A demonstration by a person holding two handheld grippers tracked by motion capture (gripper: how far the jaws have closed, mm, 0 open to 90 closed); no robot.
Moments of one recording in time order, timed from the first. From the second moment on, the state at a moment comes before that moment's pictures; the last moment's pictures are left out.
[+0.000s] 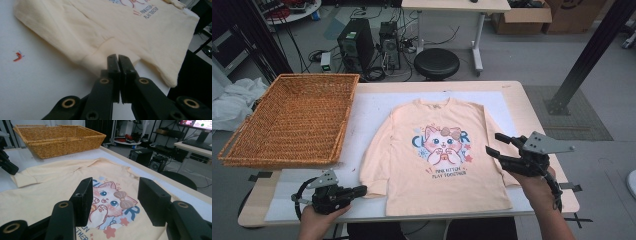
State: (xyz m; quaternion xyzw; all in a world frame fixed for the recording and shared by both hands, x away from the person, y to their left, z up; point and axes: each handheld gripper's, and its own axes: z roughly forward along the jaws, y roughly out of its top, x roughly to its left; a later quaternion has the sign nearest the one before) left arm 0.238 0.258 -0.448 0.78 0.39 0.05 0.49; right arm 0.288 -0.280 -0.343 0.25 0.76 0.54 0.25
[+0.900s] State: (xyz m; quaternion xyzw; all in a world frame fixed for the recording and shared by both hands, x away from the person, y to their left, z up) left arm 0.255 0.228 -0.432 0.76 0.39 0.10 0.51; right arm 0.282 -0.330 -0.353 0.29 0.75 0.53 0.26
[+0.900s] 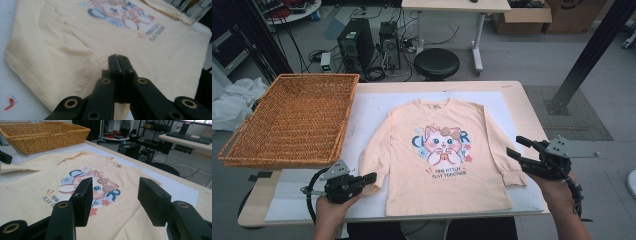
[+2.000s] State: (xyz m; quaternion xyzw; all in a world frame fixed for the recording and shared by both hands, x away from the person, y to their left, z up) left arm 0.263 0.217 -0.401 0.77 0.35 0.11 0.53; right arm 0.284 -0.328 -0.357 0.29 0.75 0.53 0.26
